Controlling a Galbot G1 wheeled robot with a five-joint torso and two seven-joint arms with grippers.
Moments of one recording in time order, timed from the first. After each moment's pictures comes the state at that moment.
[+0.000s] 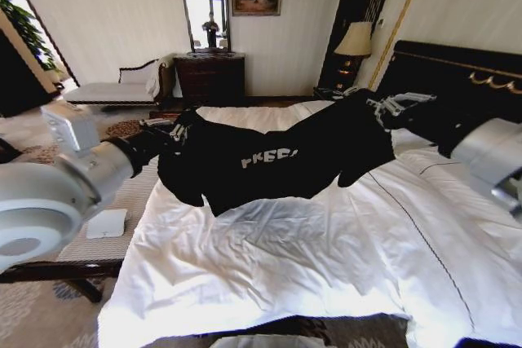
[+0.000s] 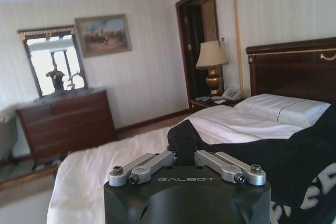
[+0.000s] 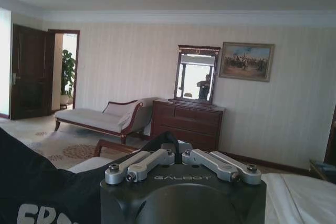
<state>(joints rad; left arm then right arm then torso) 0.52 -0.07 -0.55 -2.50 -1.98 0.57 -0.65 -1.14 0.32 1.33 2.50 1.92 -0.73 0.50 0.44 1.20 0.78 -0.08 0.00</state>
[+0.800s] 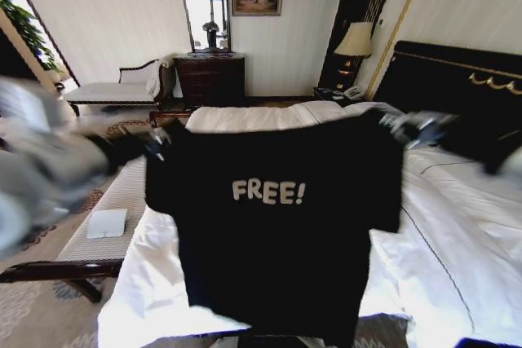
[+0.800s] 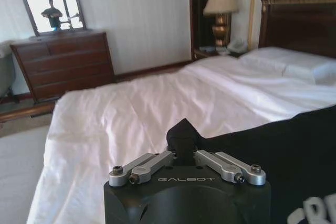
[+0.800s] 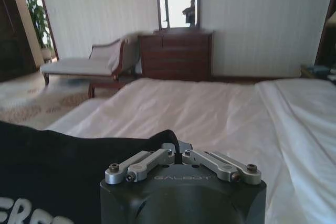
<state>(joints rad) 0.61 -0.28 -0.25 -2.50 -1.75 0.66 -0.75 -1.44 0.46 1.16 2.50 1.67 -0.74 0.46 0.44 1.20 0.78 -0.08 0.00</state>
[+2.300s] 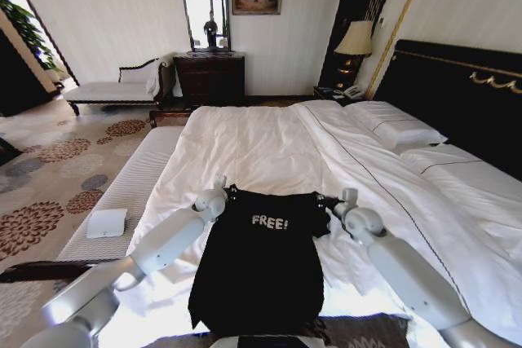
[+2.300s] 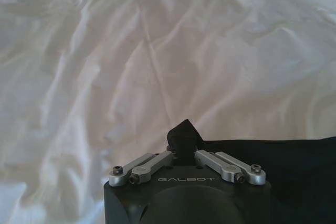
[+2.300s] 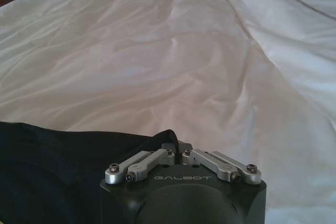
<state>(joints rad) 0.43 -1.14 0.31 -1.35 -1.06 0.58 -0.50 -0.87 0.89 0.18 1.54 0.89 -0.51 0.21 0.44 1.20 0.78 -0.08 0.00</state>
